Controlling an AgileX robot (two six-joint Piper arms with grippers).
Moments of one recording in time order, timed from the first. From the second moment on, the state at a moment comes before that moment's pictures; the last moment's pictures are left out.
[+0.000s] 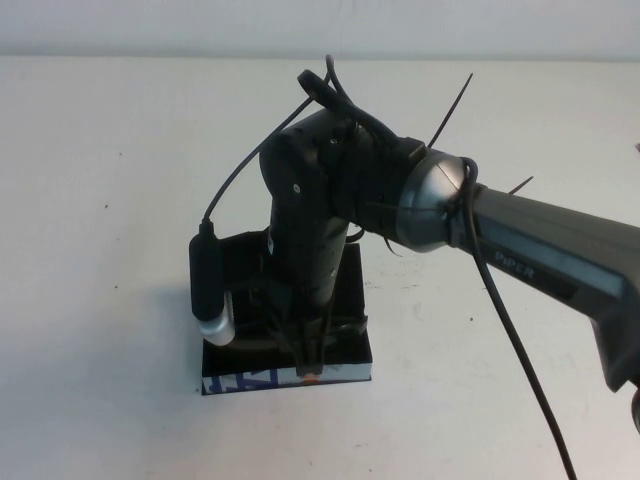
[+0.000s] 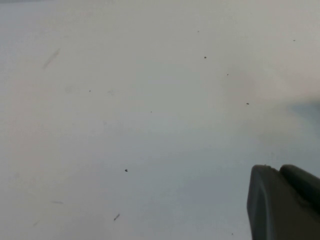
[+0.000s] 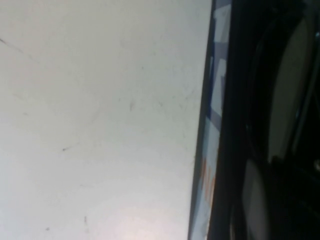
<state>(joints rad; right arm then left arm) 0.83 2.11 -1.85 0.11 1.22 -0.96 -0.02 -0.01 0.03 -0.02 0.36 0.08</state>
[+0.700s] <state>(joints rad) 0.82 2.16 -1.86 0.14 1.22 -0.96 -0.02 -0.01 0.03 -0.02 0.36 0.08</state>
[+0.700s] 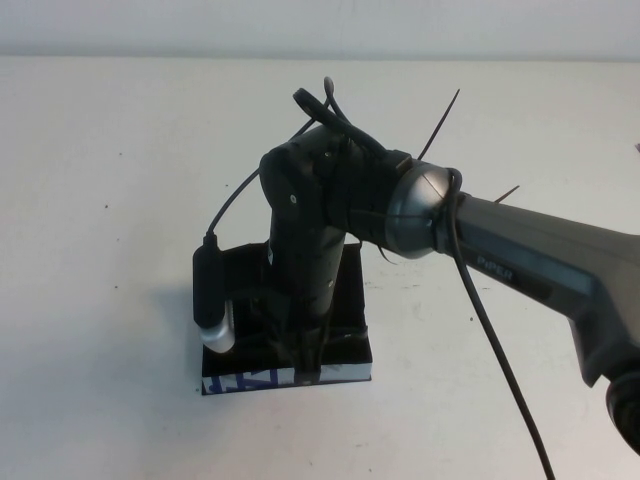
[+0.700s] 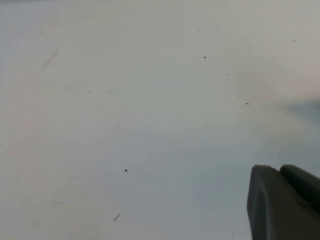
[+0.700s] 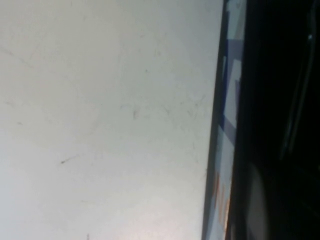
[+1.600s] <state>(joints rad) 0.81 2.16 -1.88 0.18 1.22 -0.92 -0.02 -0.01 0.03 -0.02 0.36 0.08</state>
